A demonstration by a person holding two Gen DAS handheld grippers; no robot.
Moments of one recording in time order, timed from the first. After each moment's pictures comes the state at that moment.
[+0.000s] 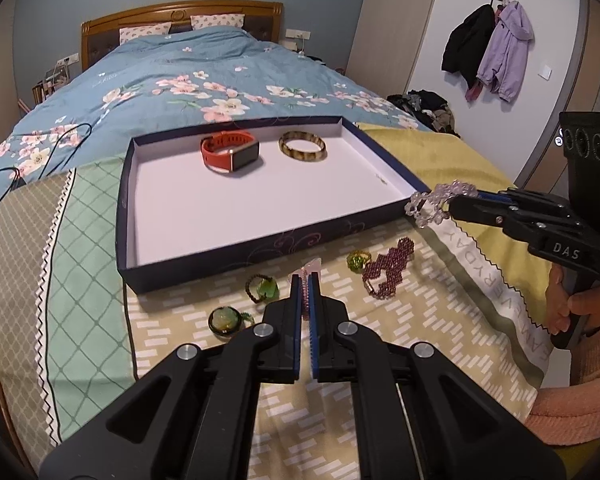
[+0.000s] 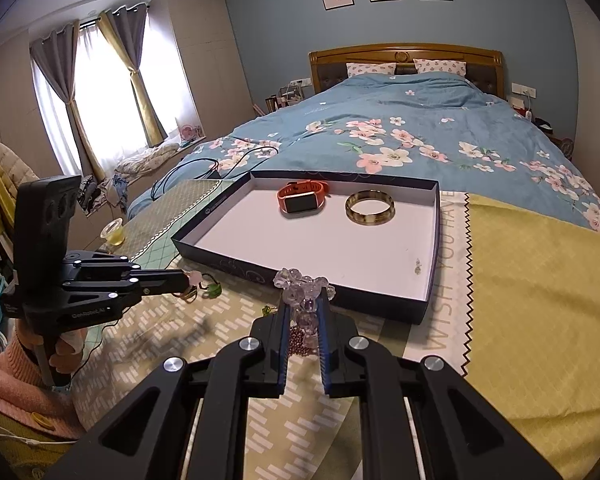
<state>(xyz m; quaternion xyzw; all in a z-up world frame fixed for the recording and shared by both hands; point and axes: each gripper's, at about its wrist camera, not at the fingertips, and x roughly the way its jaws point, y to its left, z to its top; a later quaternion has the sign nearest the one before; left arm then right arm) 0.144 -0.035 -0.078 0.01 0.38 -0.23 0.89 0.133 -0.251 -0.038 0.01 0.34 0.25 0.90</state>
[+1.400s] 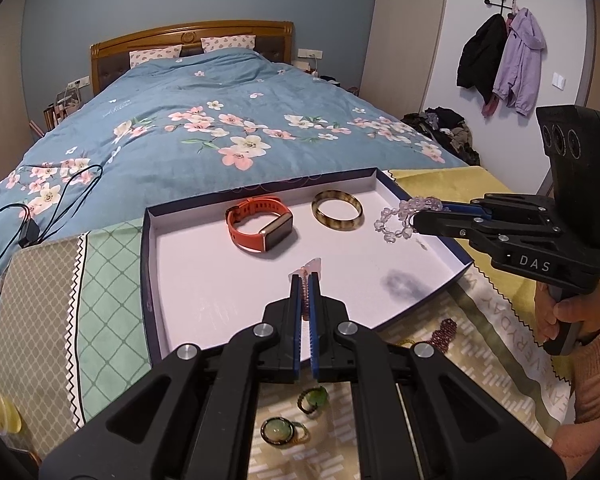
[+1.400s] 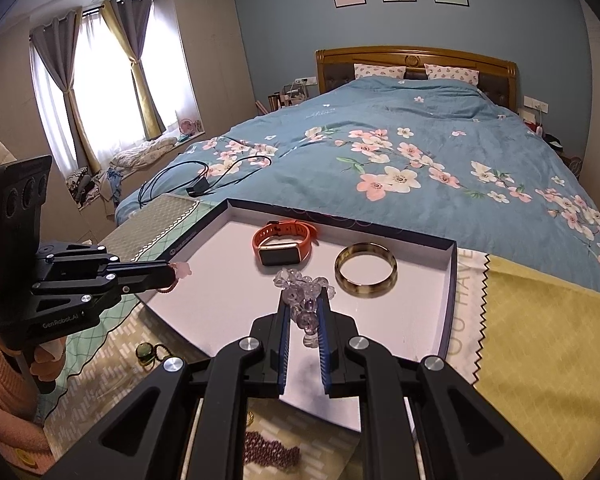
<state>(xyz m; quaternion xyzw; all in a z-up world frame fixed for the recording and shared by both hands) 0.216 -0.041 -0.050 0.02 0.35 -0.20 0.91 0.221 -0.225 -0.031 -0.02 0.34 0.26 0.90</state>
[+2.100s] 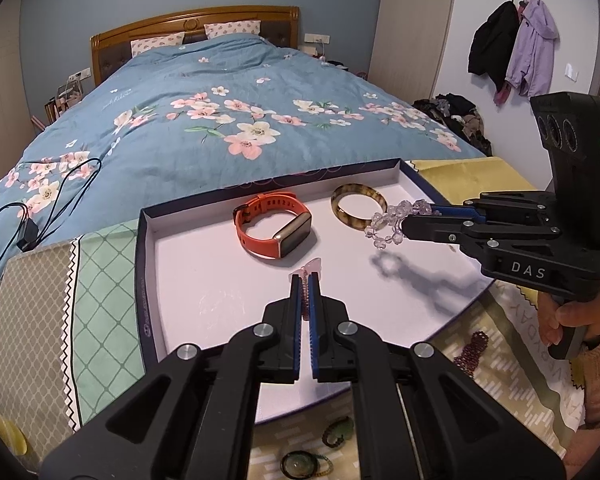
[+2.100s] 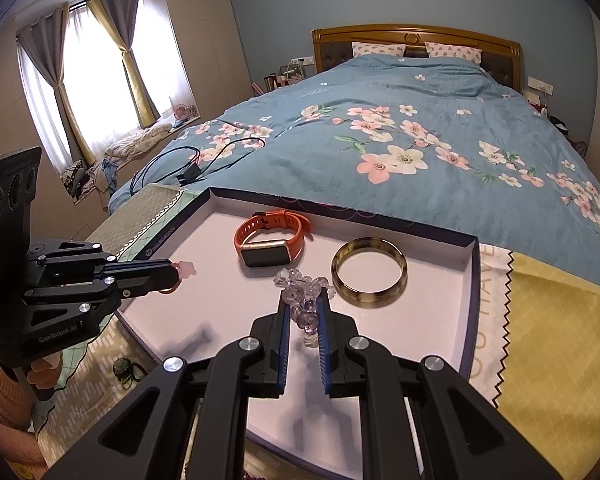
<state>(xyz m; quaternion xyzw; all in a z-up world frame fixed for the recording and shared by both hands) 0.256 -0.045 -0.066 0.04 0.38 -0.19 0.90 0.258 -0.212 -0.051 -0.01 0.38 0.26 0.89</state>
